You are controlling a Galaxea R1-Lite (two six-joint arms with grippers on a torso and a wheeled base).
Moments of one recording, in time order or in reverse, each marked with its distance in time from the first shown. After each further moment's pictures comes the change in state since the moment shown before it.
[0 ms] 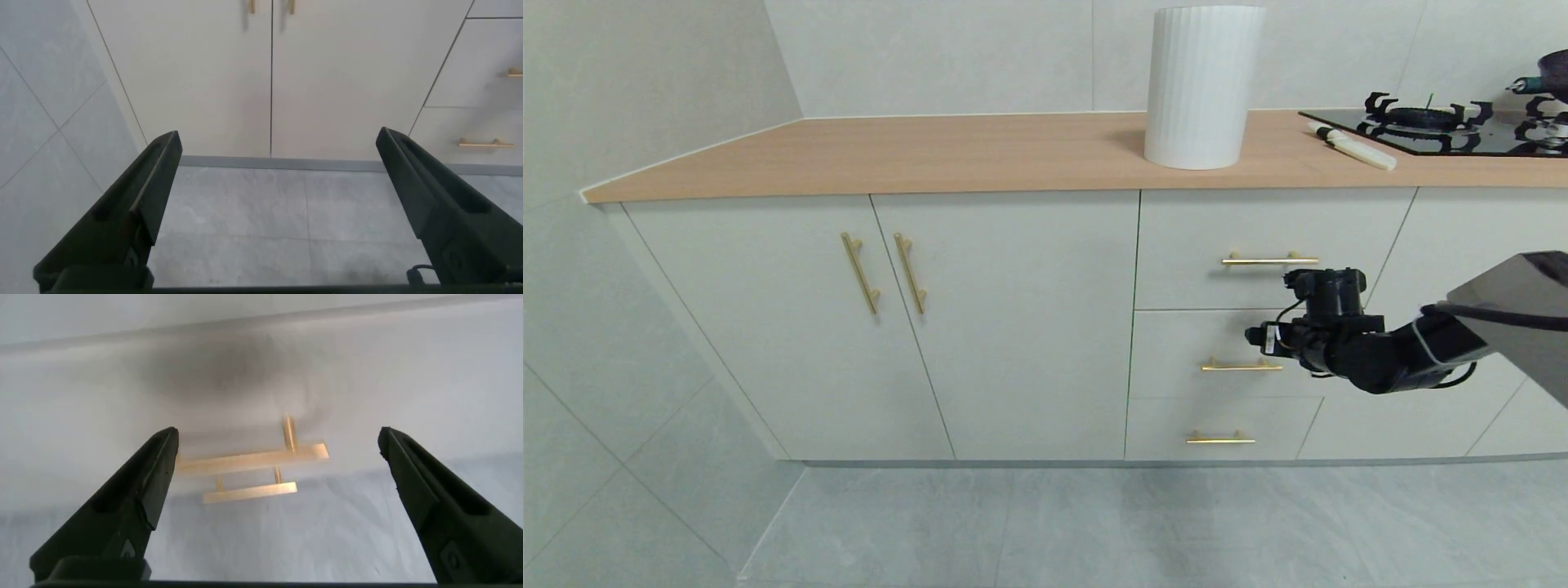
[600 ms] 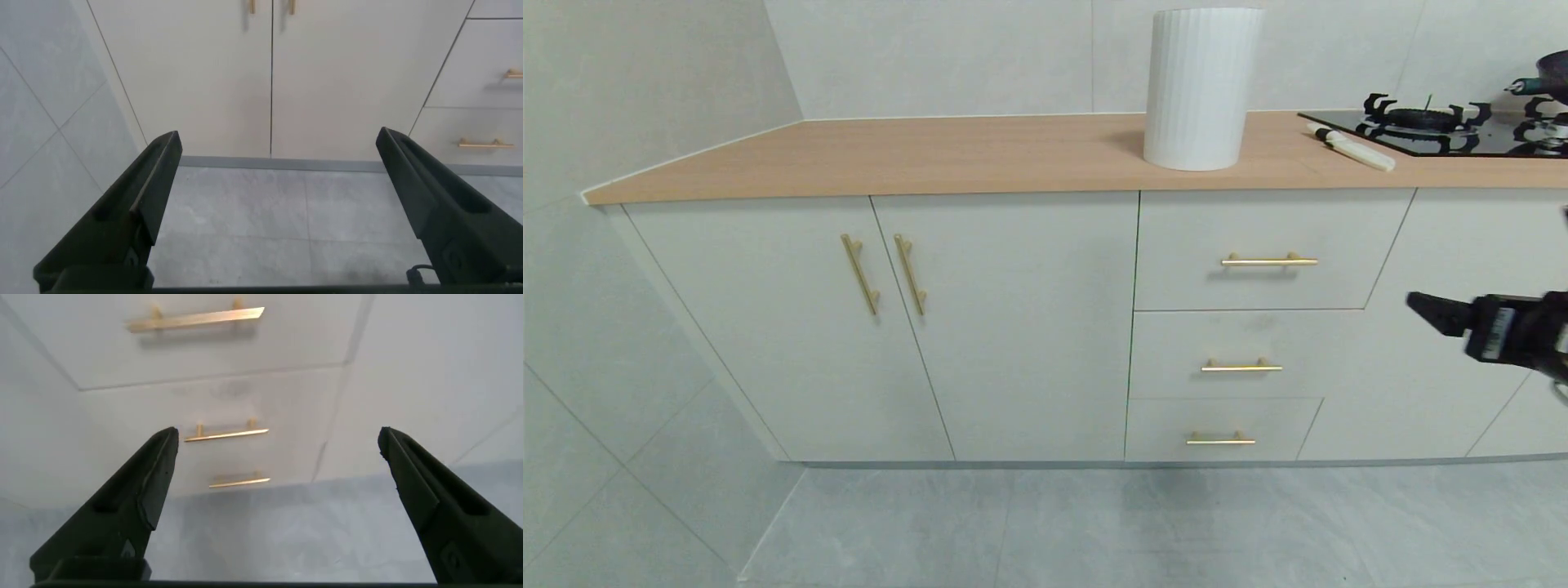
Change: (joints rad) left arm 0.000 0.000 0.000 0.000 0.000 0.000; right arm 0.009 -0.992 0.683 0.005 -0.024 -0.092
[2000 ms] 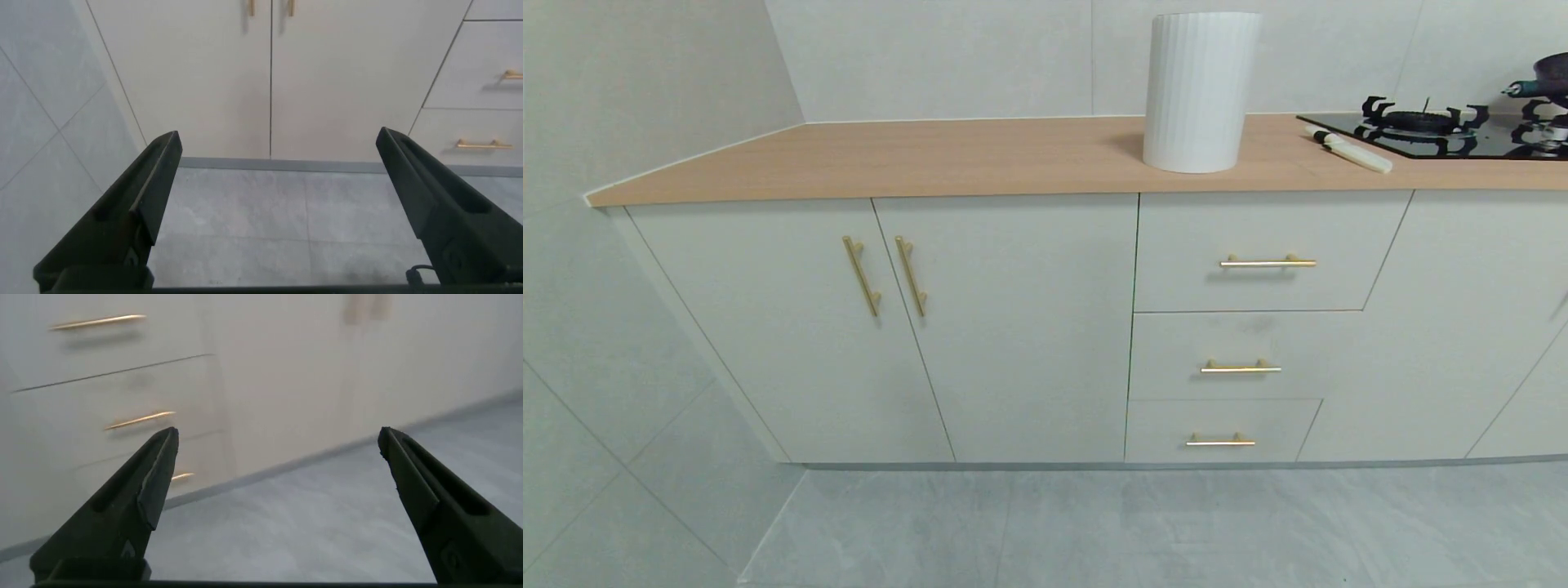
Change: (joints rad) left arm 0.000 0.000 0.000 0.000 0.000 0.000; right arm -0.163 -1.269 0.431 0.593 -0.001 -0.024
